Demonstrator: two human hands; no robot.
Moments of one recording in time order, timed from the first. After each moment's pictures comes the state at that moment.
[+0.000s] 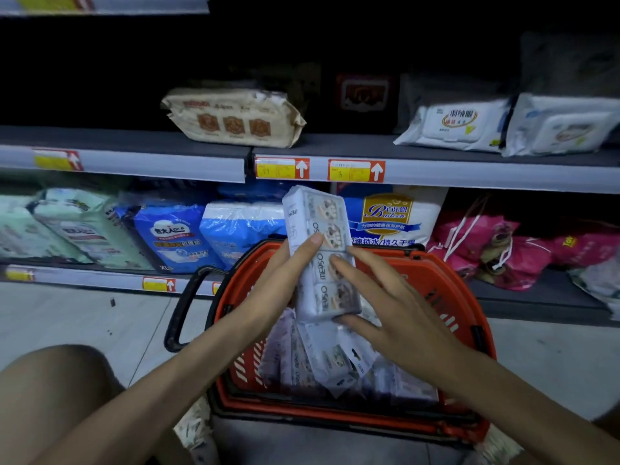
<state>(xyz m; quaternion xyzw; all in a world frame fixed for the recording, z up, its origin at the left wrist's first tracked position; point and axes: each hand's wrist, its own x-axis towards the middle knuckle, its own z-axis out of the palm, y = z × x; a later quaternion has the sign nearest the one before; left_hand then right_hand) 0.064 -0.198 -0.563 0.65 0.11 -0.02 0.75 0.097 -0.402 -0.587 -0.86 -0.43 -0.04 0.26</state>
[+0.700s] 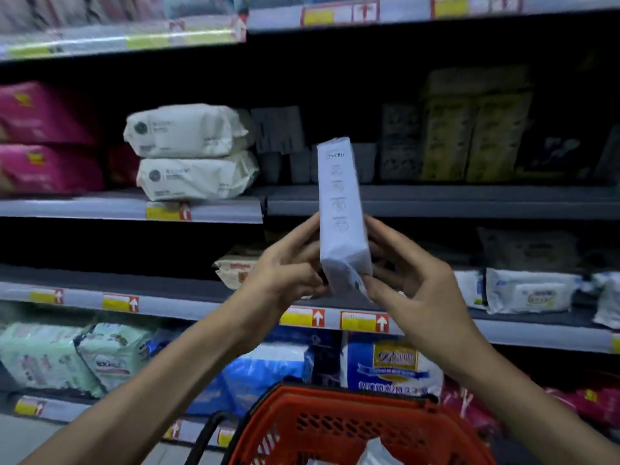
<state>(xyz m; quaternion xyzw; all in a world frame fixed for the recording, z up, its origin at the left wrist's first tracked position) 0.087 -0.165 -0.345 0.72 -0.15 0.09 0.67 0.140 -0.365 -0.367 -0.65 -0.41 -0.09 0.63</state>
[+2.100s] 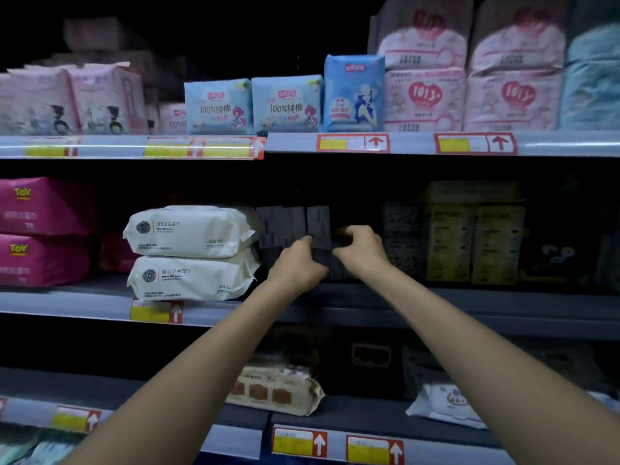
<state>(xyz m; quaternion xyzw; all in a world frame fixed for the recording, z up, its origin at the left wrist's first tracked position) 0.278 -0.104 -0.238 0.92 0.06 0.24 0.30 0.331 -0.235 -0.223 -0.85 -0.19 -0.19 0.45</state>
